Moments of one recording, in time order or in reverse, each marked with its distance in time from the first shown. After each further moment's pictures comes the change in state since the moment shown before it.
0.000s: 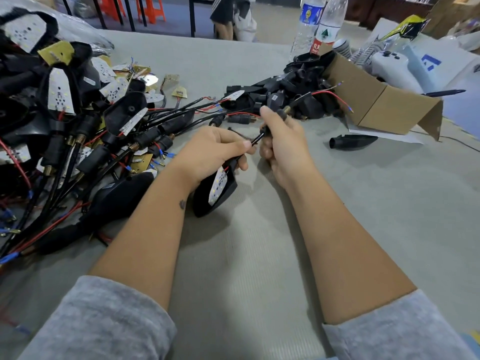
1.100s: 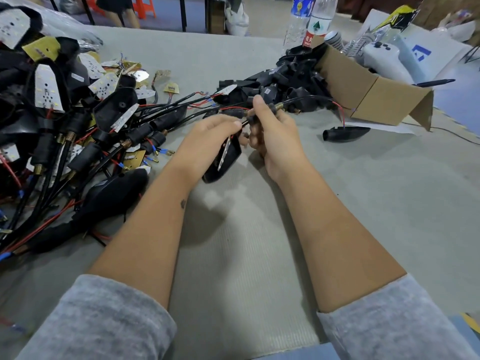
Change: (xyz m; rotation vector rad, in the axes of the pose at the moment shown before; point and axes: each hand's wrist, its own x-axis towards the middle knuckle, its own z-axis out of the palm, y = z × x) left_hand 0.003 -0.001 0.008 -0.106 0.143 -0.023; right_hand 0.002 0.004 0.002 0.067 -0.031 -0.019
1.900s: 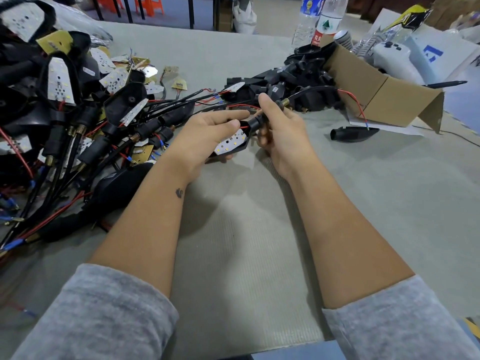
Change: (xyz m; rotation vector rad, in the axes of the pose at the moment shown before) left_hand -0.005 0.005 -0.013 -0.037 -0.030 -0.024; right_hand 0.005 0.000 -0.005 -0.059 -0.025 0.001
